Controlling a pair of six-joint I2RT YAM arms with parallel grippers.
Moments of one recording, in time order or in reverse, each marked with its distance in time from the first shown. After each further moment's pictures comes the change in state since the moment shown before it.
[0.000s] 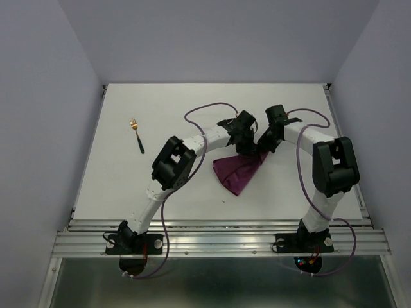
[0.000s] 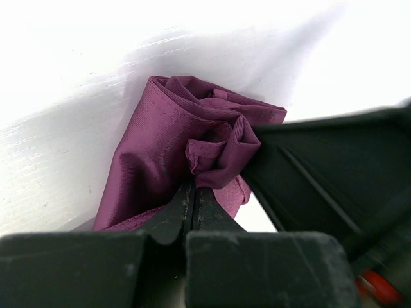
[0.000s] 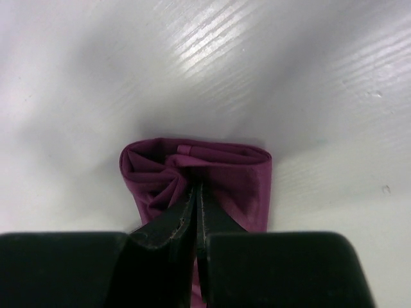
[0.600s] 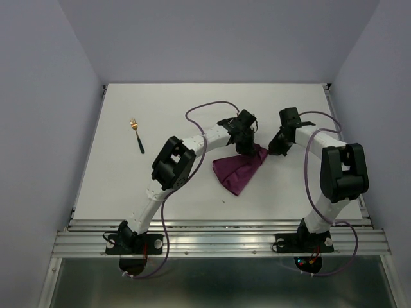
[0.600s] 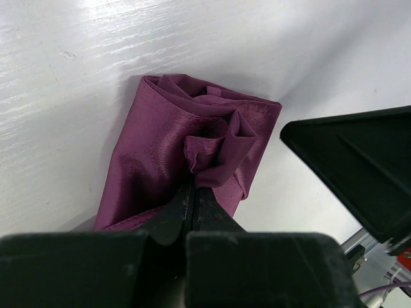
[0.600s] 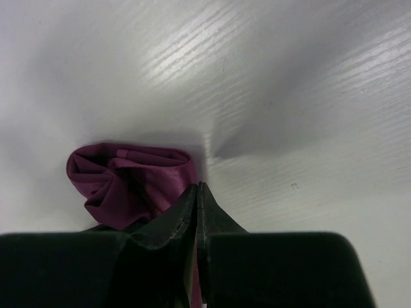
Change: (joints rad) left arm 0.000 0.000 0.011 -0.016 0.010 0.045; right arm -0.108 -0.101 -0.085 -0.014 -0.011 -0.101
